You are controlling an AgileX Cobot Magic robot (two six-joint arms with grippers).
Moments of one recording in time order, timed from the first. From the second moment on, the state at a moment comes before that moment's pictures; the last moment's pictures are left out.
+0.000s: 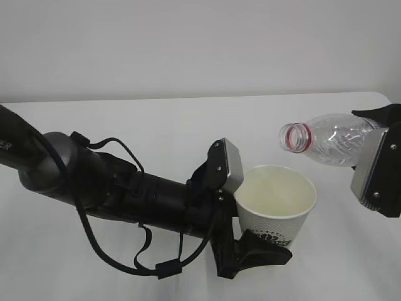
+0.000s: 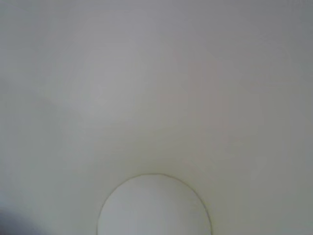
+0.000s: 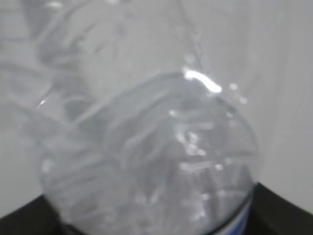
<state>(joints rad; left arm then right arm) -0.70 2.15 -1.03 1.17 -0.93 -0.67 0.13 1.30 -0.39 -0.33 -0.50 -1.03</state>
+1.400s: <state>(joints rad) -0.70 2.15 -1.03 1.17 -0.93 -0.67 0.13 1.30 -0.39 -0.31 -0.57 -1.21</state>
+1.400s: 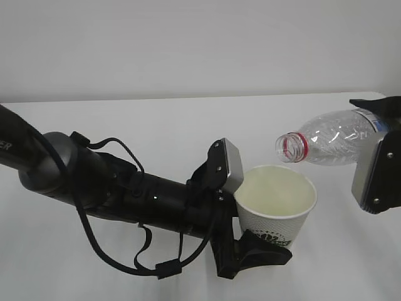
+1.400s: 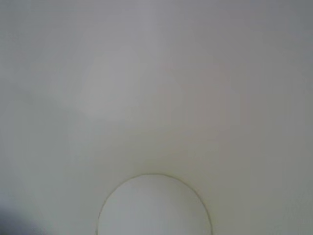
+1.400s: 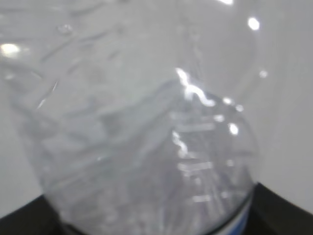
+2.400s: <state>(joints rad) -0.70 2.15 -1.03 1.17 -0.93 -0.68 0.13 1.30 -0.39 -0.25 -0.60 -1.29</state>
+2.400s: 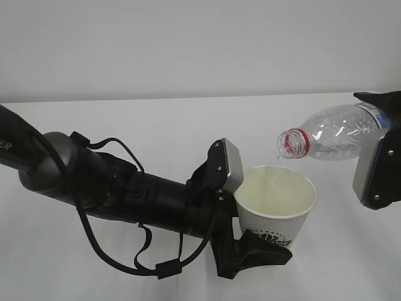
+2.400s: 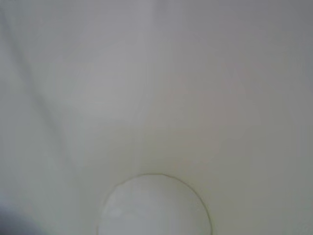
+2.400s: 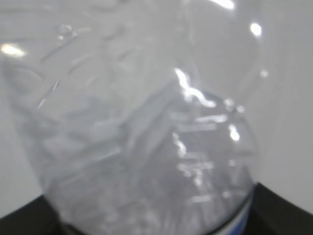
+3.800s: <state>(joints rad) -0.70 2.15 -1.03 1.17 -0.93 -0.68 0.13 1.30 -0.39 -0.25 -0.62 -1.31</state>
